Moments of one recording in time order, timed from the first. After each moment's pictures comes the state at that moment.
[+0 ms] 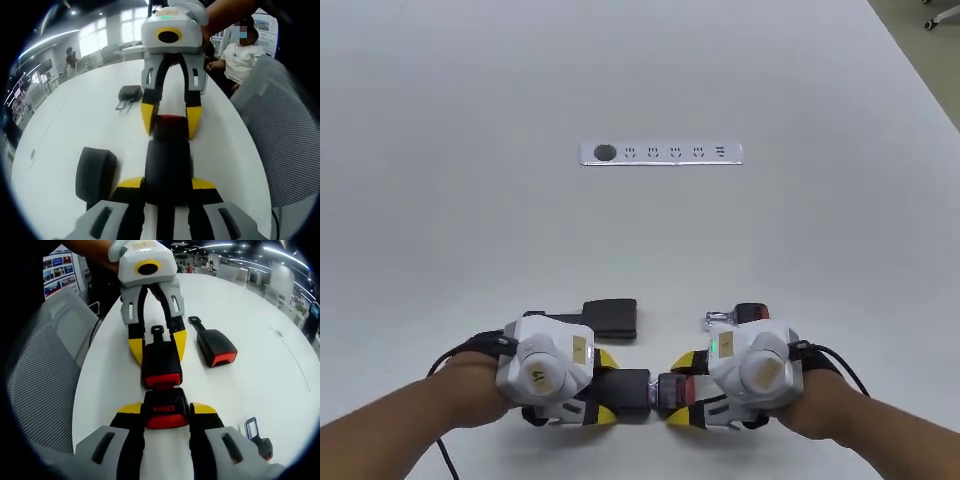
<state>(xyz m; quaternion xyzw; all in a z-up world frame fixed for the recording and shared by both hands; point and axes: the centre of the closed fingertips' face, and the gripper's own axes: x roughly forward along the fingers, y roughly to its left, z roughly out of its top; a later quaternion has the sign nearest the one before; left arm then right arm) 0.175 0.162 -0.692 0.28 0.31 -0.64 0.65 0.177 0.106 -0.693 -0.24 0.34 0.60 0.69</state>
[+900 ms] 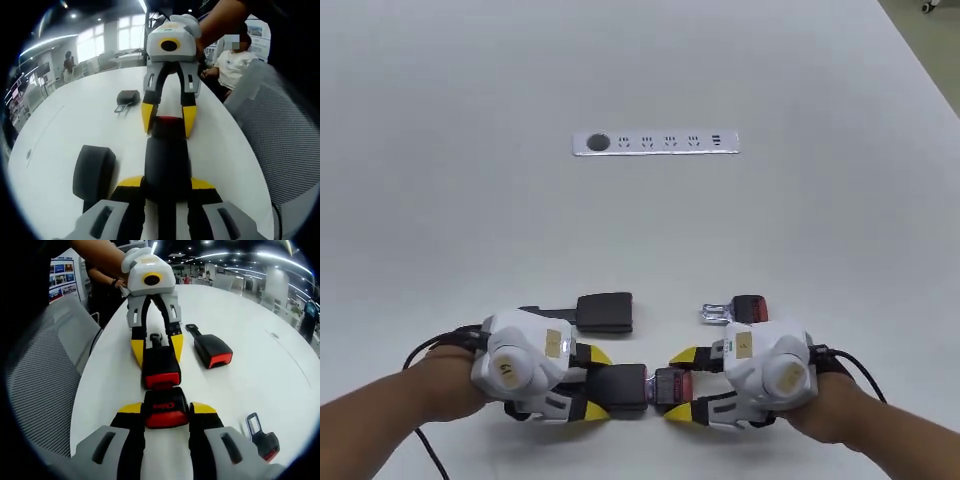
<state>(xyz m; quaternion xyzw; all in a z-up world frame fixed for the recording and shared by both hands) 0.176 0.167 -0.692 0.25 0.29 -0.66 0.64 0.171 0.109 -0.683 -0.20 0.30 0.60 0.71</state>
